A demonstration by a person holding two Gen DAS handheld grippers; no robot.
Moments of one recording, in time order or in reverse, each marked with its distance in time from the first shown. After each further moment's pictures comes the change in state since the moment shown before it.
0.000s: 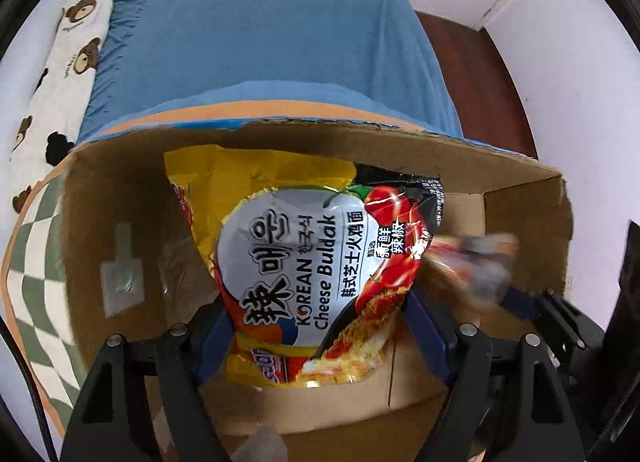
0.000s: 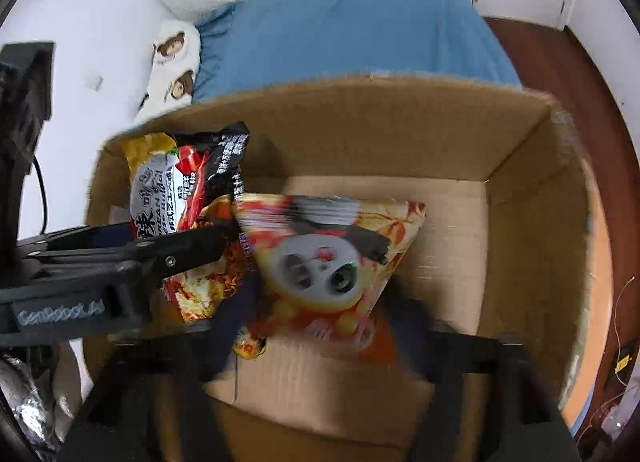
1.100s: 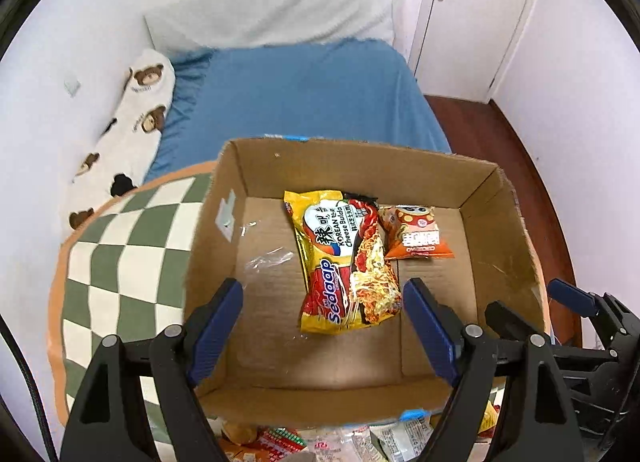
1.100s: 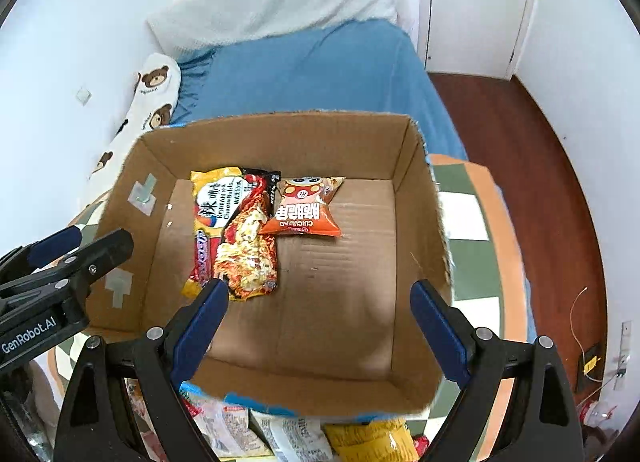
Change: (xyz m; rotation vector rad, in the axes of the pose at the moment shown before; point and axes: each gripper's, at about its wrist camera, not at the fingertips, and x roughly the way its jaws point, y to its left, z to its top) left arm -0.122 -0.033 -0.135 -0.019 -0.412 0.147; right arm -0.120 0.023 -0.107 -0.027 -0.257 -0.187
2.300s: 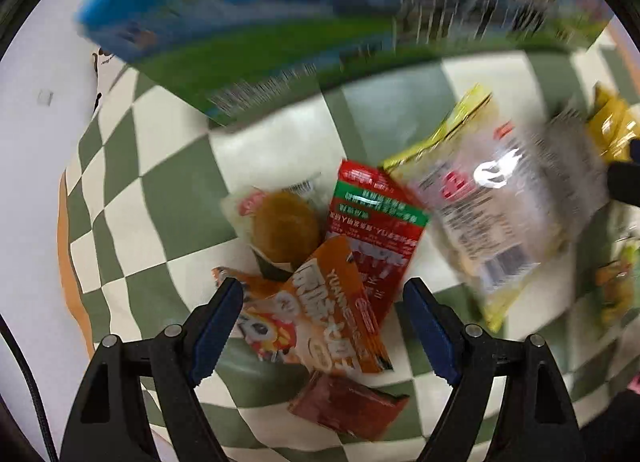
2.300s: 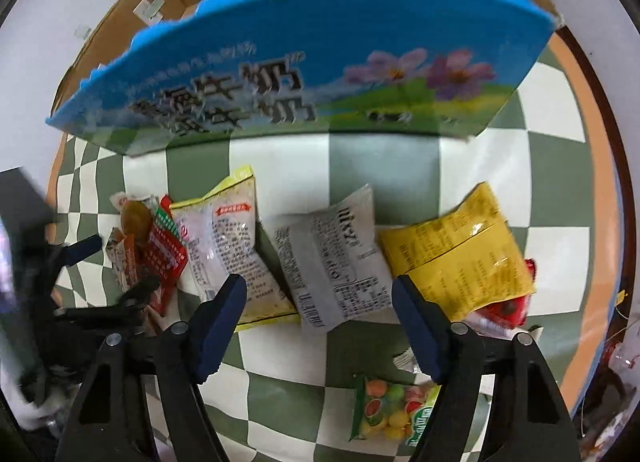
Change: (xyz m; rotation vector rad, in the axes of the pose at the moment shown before) left arm 0.090 0.026 -0.214 0.381 0.406 0.210; right arm 0.053 0.013 -0.187 0.046 0.340 0.101
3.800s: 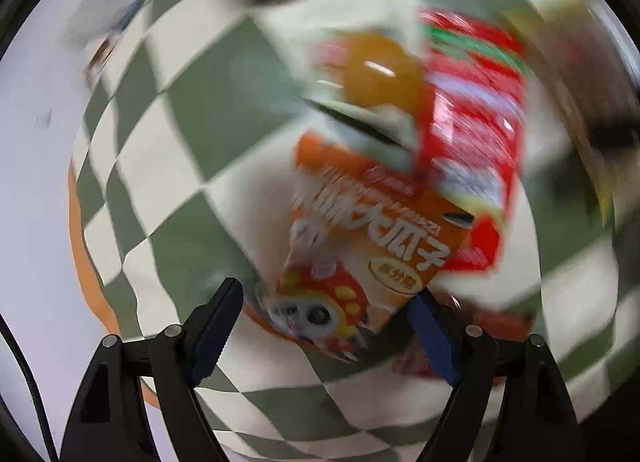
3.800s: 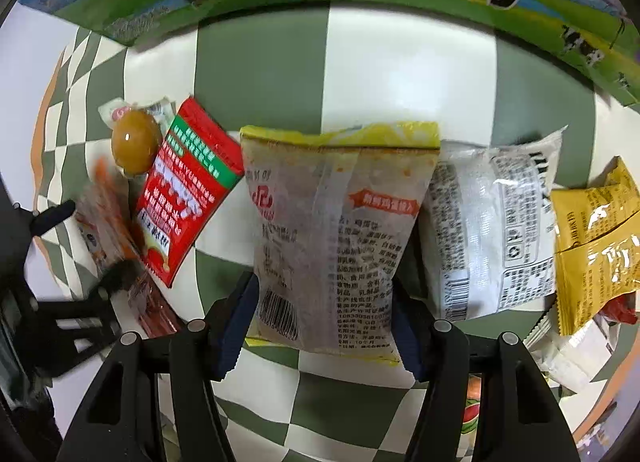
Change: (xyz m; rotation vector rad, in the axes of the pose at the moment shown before) left arm 0.051 0.066 -0.086 0.081 0.071 0.074; right arm 0.089 0.089 -0.018 -0.079 0.203 0.012
